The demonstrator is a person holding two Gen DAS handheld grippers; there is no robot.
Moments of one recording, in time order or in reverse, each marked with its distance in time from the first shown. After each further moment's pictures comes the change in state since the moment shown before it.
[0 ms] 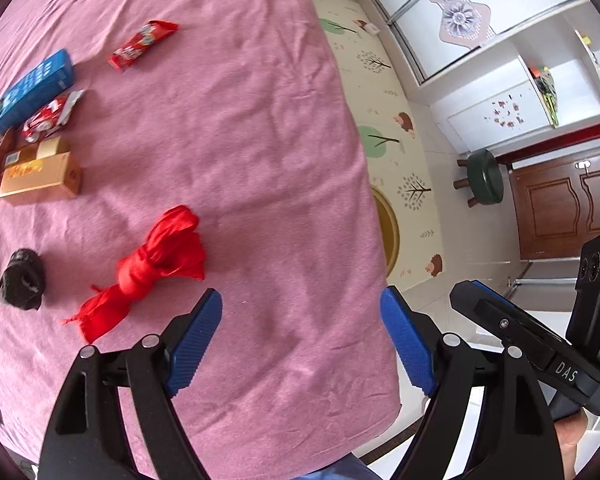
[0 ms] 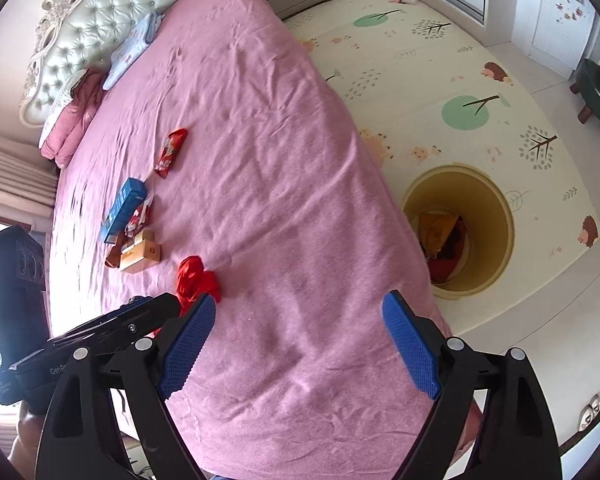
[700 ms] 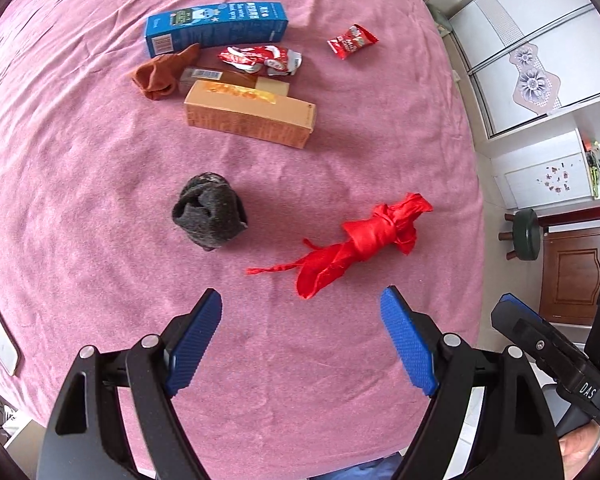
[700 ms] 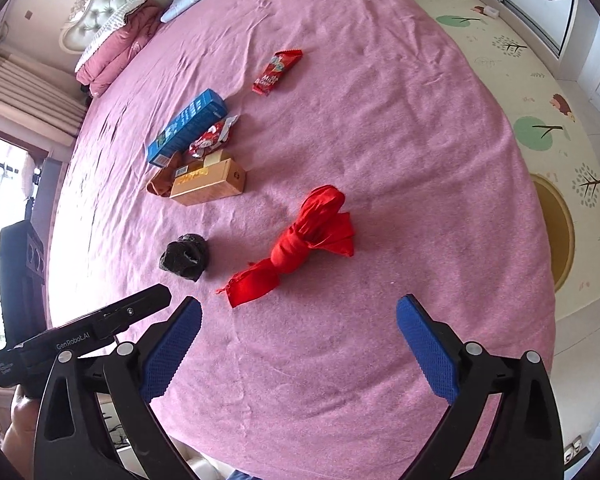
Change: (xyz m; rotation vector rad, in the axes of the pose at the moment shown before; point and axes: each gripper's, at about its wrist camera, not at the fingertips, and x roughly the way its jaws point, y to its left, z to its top) left arm -0.059 0.186 -0.059 -0.217 -0.069 0.108; right arm 0.074 0.152 -0.059 -0.209 0.074 0.031
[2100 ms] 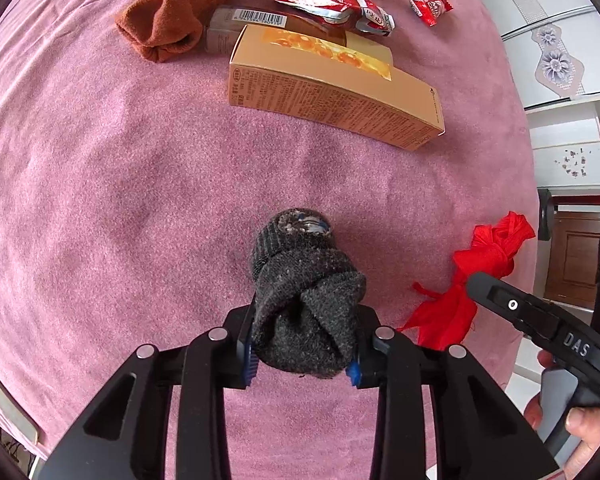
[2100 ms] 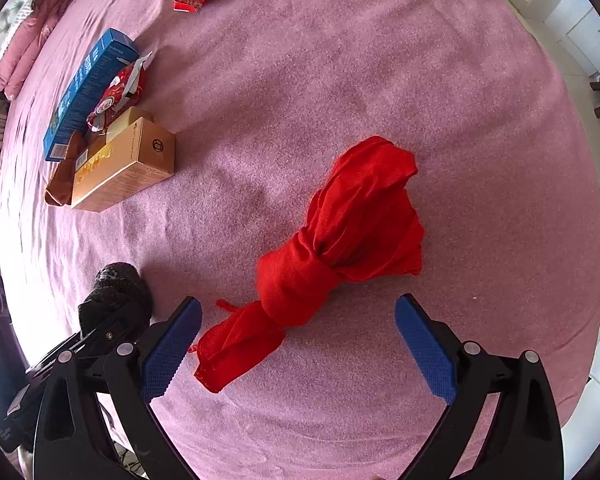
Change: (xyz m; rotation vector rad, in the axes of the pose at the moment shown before) left arm 0.092 0.065 0.048 0.014 0.153 -0.013; right arm 0.138 0.017 0.038 0.196 0.198 -0.209
